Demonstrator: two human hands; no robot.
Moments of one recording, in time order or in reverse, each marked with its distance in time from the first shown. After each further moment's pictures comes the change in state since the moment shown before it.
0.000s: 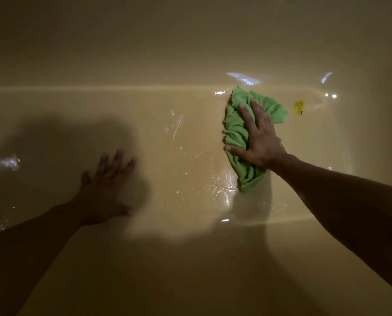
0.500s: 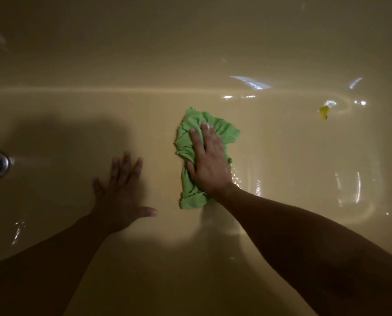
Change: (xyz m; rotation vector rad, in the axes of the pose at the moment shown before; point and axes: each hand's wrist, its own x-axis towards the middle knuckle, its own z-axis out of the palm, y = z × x) left_hand -0.020 -0.008 0.011 -0.182 0.130 -0.098; right_hand 0.009 -0.184 0.083 0.045 0.113 -0.056
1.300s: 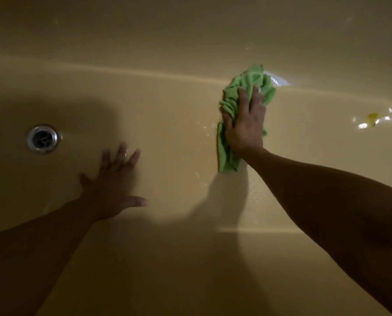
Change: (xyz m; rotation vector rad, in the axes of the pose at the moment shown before) left_hand -0.023 -0.115 -0.021 -0.025 -0.065 -0.099; right_hand 0.080 -0.031 -0.004 0.127 0.143 0.250
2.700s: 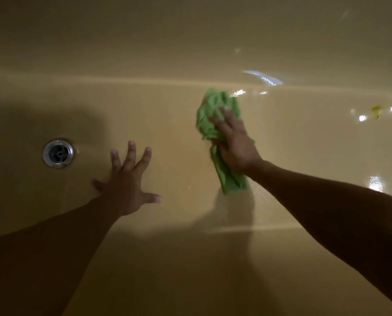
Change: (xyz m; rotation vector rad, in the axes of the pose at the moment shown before) left_hand 0.018 -0.014 -0.015 0.038 0.067 0.033; right_hand -0.035 -0.034 0.017 0.041 -0.282 -0.258
